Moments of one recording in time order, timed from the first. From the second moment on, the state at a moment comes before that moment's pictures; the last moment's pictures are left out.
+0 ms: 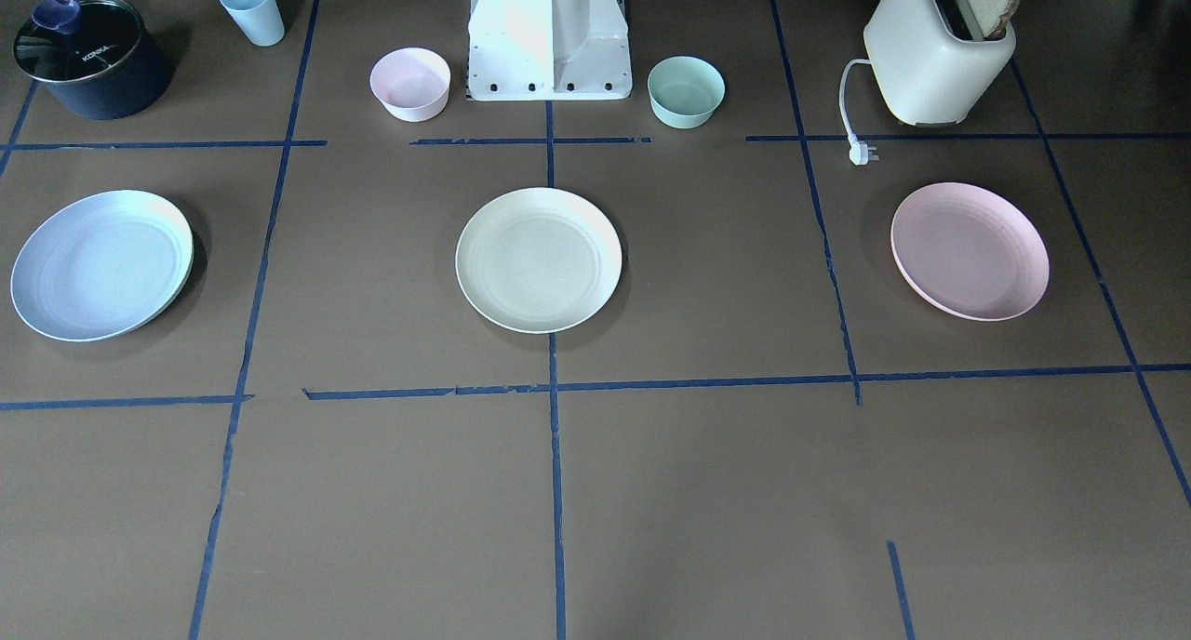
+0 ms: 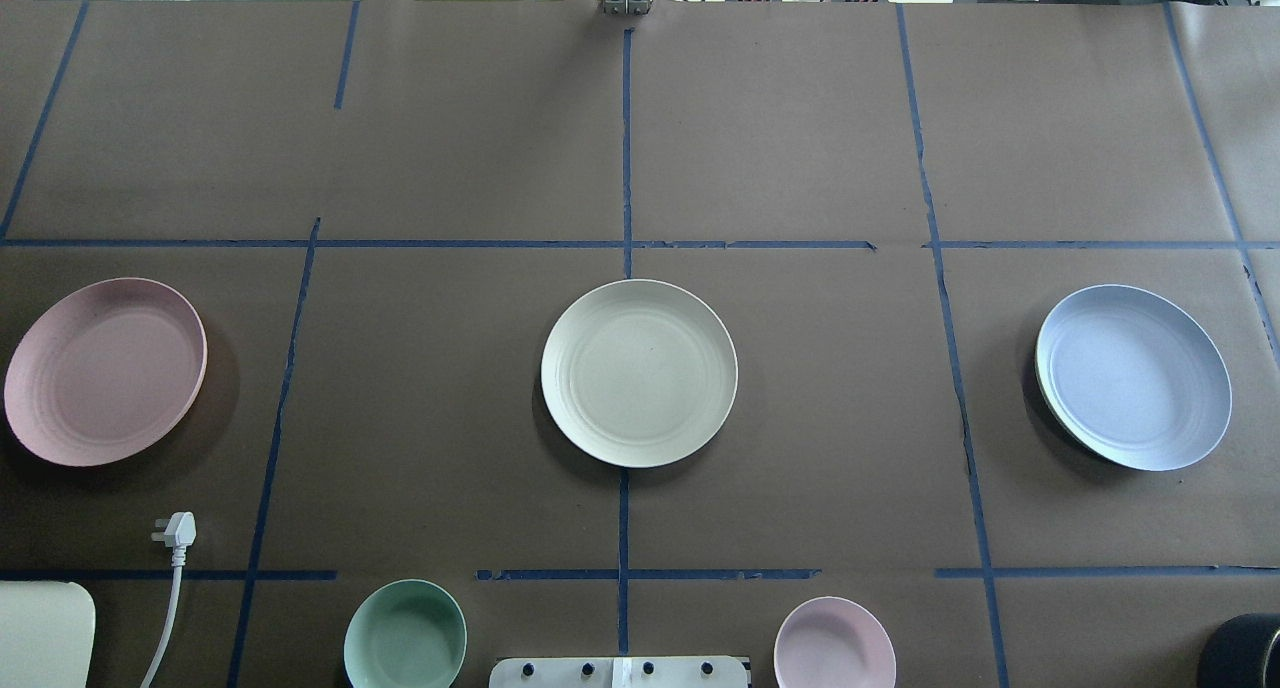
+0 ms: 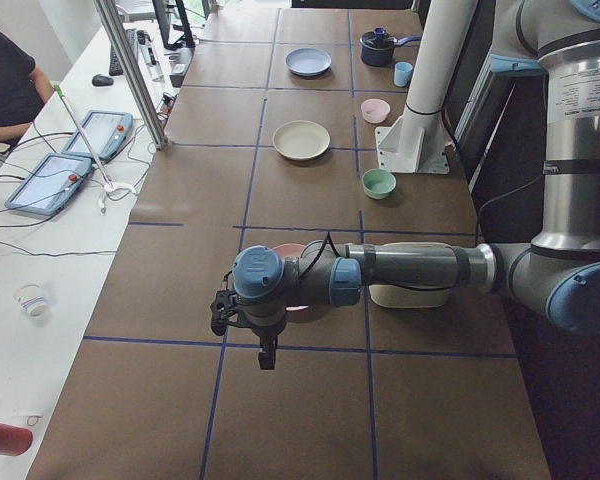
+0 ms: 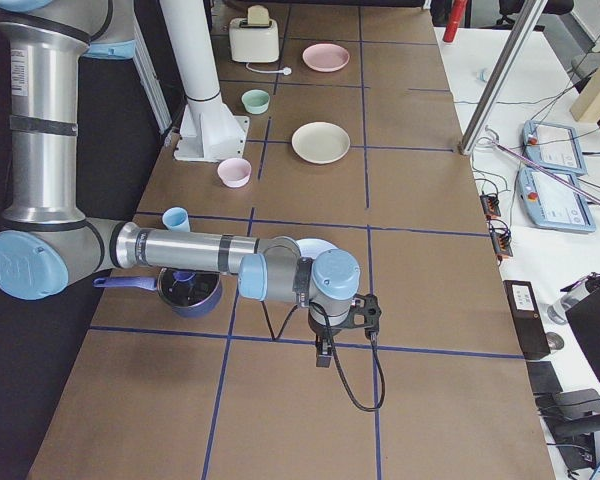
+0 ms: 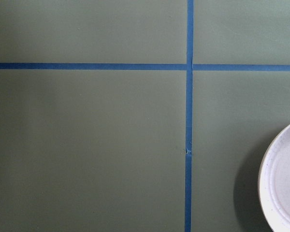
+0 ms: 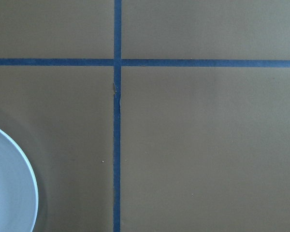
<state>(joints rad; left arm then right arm) -1.61 -1.49 -1.66 -1.54 -2.36 0.04 1.59 -1.66 1.63 -1.58 2.32 -0.04</state>
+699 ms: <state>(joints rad) -1.61 -1.49 -1.66 -1.55 -2.37 0.04 1.59 -1.66 1.63 -1.57 2.32 -0.03</state>
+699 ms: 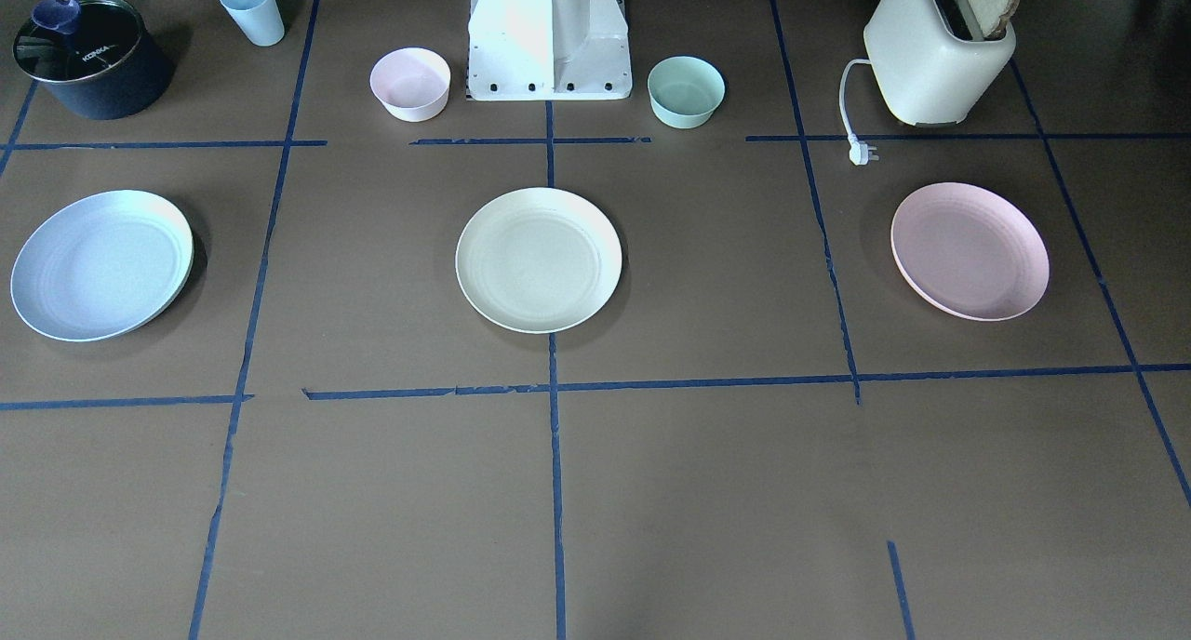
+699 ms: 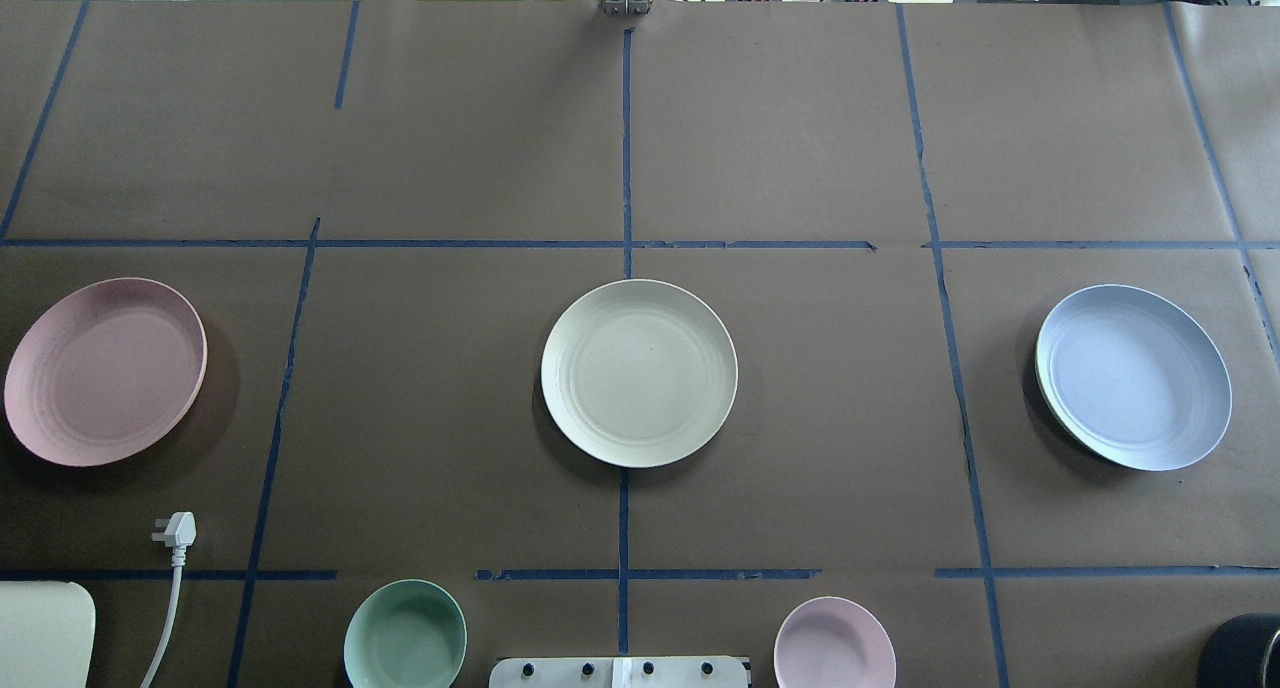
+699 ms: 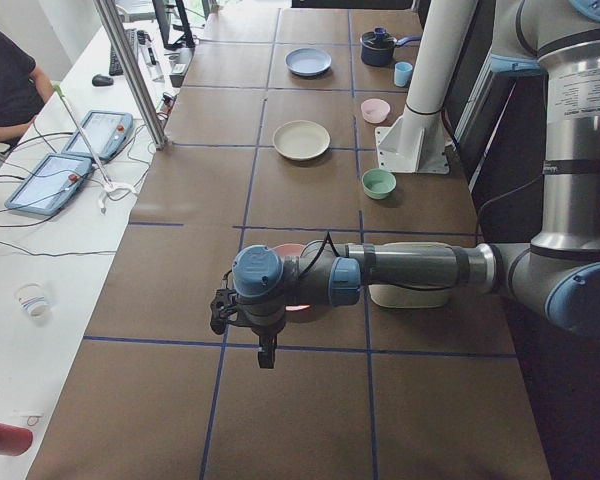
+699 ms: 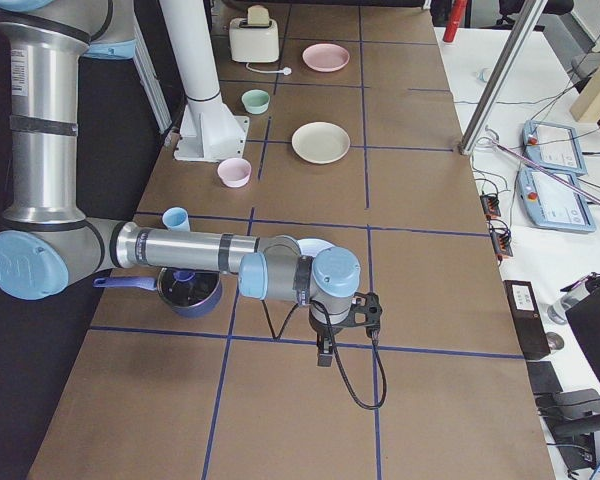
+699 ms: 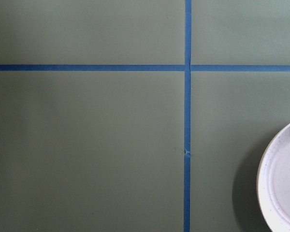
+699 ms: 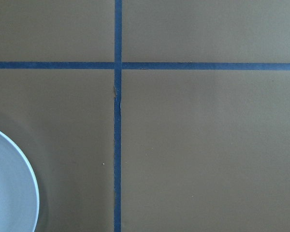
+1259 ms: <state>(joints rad) -1.61 -1.49 -1.65 -1.55 -2.37 0.03 1.59 -1.66 1.63 -1.56 2.32 -0.02</state>
